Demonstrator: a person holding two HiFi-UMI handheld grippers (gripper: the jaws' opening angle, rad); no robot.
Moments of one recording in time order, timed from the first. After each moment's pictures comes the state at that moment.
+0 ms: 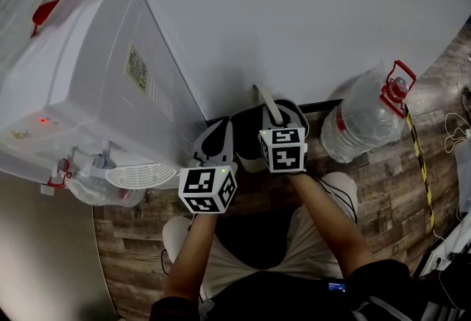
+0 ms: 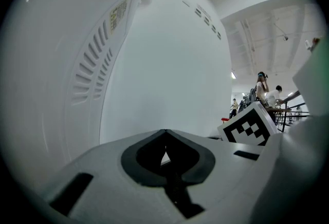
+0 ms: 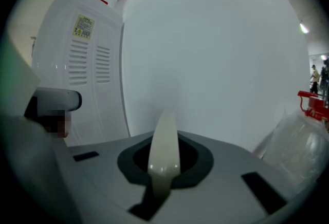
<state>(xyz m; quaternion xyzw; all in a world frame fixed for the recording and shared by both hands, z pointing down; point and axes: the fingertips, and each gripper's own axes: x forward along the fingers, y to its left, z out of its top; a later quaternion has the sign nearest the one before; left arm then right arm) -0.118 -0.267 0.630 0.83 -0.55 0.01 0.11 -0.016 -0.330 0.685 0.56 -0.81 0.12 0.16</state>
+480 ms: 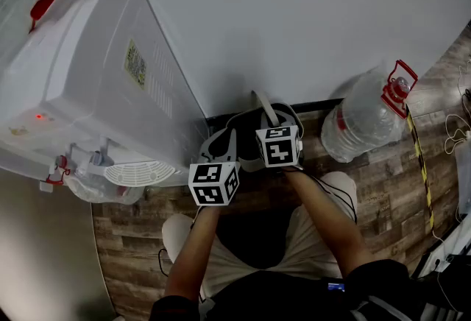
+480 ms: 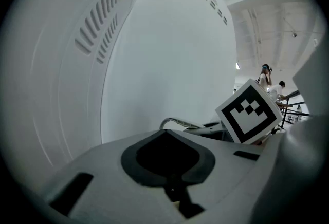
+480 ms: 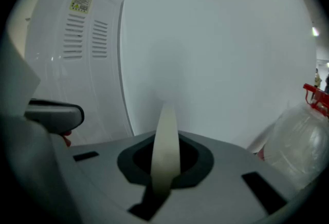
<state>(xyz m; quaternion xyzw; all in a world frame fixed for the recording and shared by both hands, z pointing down) -0.114 -0.269 0.702 0.82 -0.55 0.07 0.17 -0.018 -0.332 0.741 0.54 -0.80 0.15 0.23</state>
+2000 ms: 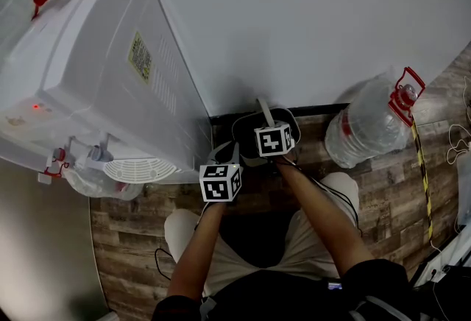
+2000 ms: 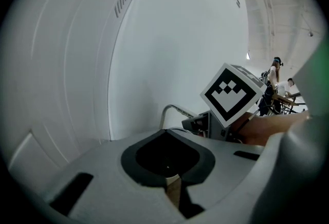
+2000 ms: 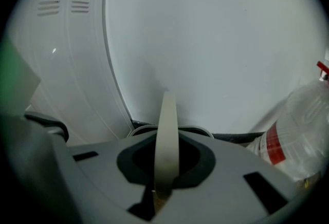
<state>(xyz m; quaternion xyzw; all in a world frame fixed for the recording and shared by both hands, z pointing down) -0.123 -0.262 0.803 0.79 -0.55 0.13 0.24 -0.025 -0.349 0.830 0.52 -0.76 0.20 0.32</state>
